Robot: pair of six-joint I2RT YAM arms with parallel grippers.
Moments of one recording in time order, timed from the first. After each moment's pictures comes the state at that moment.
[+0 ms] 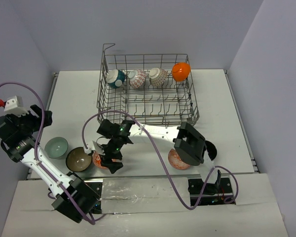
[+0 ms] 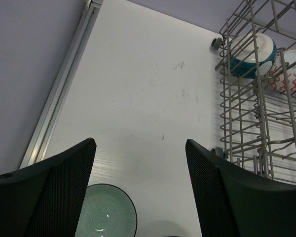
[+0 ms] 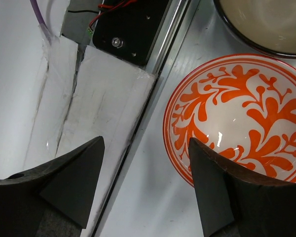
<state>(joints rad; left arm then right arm) 0.88 0.87 0.85 -0.37 0.77 0.00 1.19 2.08 1.70 -0.75 -0.67 -0.53</state>
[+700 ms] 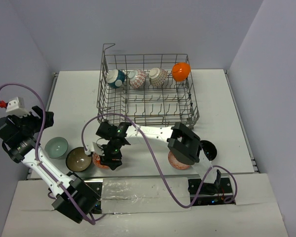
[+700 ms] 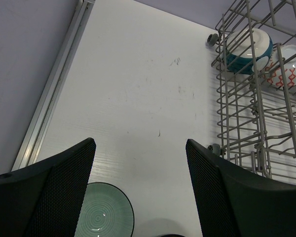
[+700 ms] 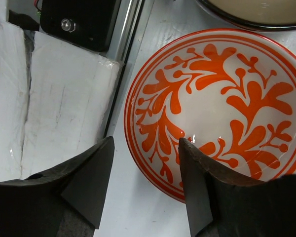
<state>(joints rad) 0.88 0.86 0.82 -0.36 0.79 0.00 1.19 2.15 1.72 -0.74 -0.56 -0.54</state>
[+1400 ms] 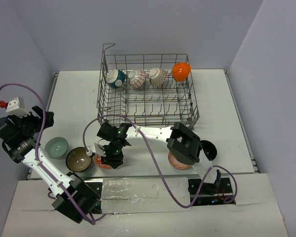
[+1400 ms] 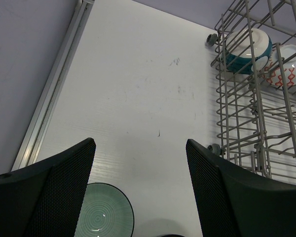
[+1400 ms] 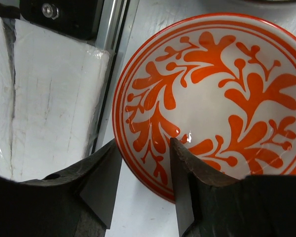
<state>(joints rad) 0.88 0.86 0.82 -0.36 0.79 0.00 1.19 2.15 1.69 -0.73 -0.51 -0.53</state>
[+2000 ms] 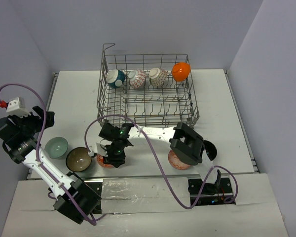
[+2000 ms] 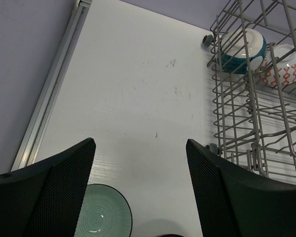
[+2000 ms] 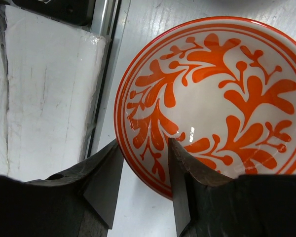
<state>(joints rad) 0.88 0.85 0.82 -0.36 0.81 0.00 1.19 2.11 1.65 -0.72 -0.47 -0.53</state>
